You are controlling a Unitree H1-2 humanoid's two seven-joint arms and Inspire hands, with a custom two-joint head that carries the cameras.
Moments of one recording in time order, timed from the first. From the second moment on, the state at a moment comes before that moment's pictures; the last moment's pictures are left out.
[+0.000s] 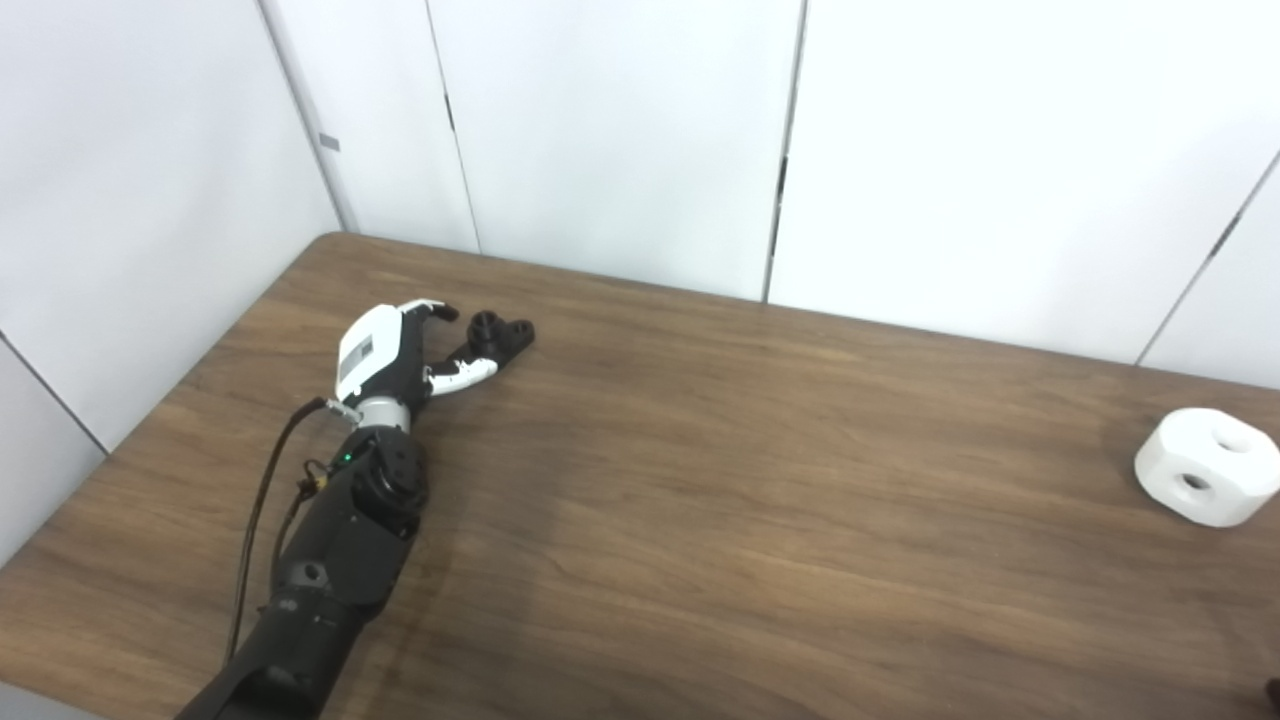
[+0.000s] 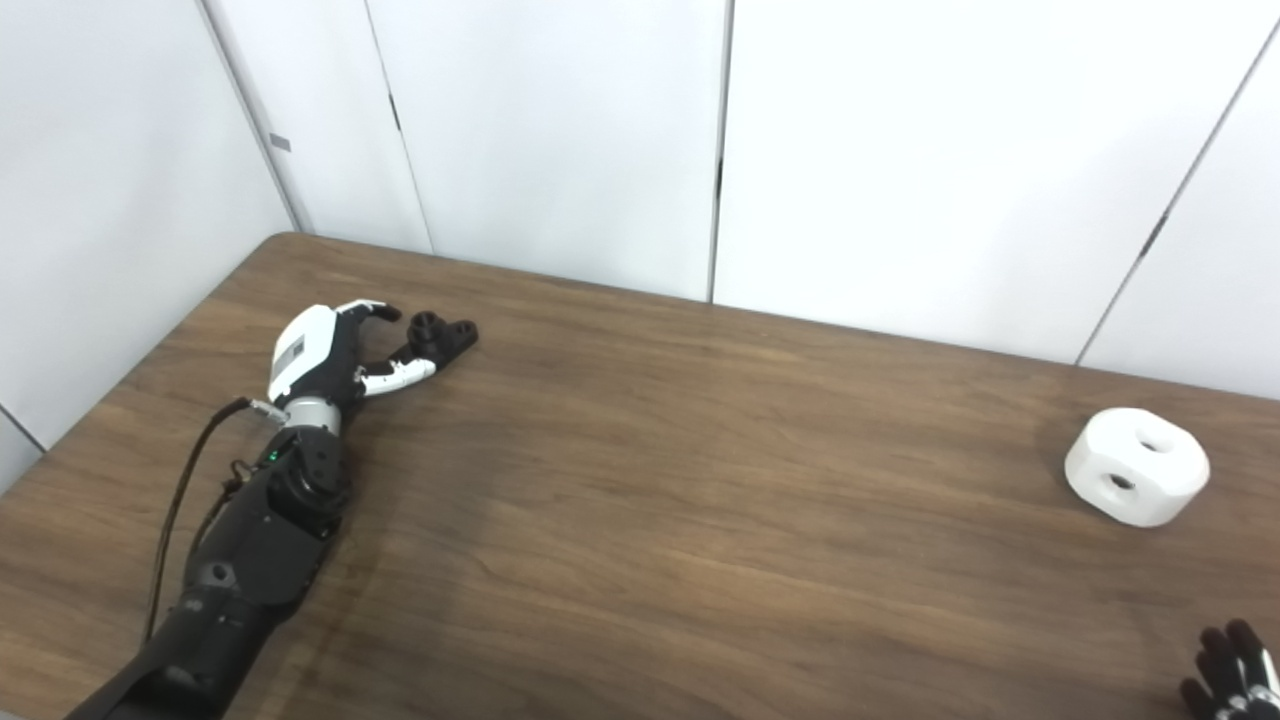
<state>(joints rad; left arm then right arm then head) -0.37 0.41 0.04 0.43 0.51 0.25 0.26 0.30 -0.27 -0.22 -0.17 0.24 -0.16 0.20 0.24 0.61</state>
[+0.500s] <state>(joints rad) -0.39 0.42 0.01 0.48 0.52 0.23 0.28 0.30 -0.27 -0.22 -0.17 0.23 -0.15 0.19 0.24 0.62</state>
